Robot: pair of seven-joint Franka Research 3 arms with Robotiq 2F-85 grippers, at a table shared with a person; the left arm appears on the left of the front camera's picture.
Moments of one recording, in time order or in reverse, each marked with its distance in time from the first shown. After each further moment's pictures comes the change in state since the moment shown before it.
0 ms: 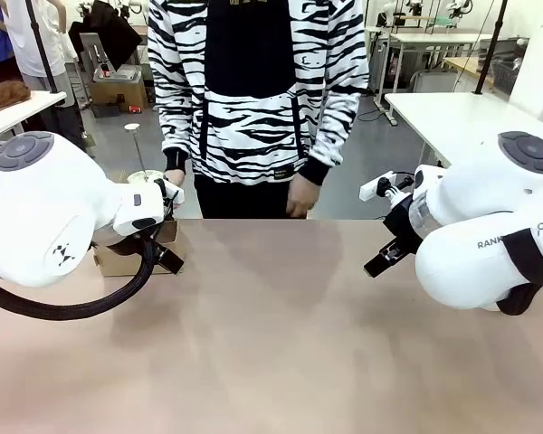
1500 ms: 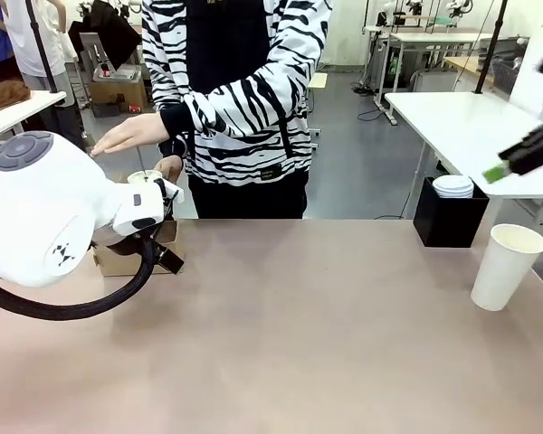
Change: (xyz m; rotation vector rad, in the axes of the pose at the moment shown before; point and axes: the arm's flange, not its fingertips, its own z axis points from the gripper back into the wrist) left arm 0.000 0.000 0.000 0.001 0.000 0.000; right arm -0.027 -0.194 0.185 0.301 -0.231 0.094
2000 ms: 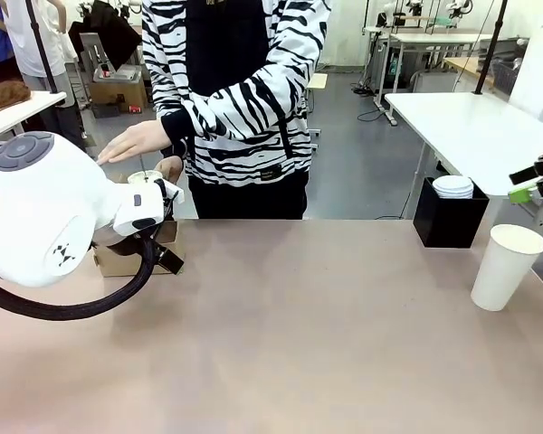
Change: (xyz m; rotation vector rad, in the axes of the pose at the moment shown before) left arm 0.000 0.000 0.000 0.000 0.000 0.000; right arm -0.055 -0.046 -0.011 0.146 -0.102 0.035
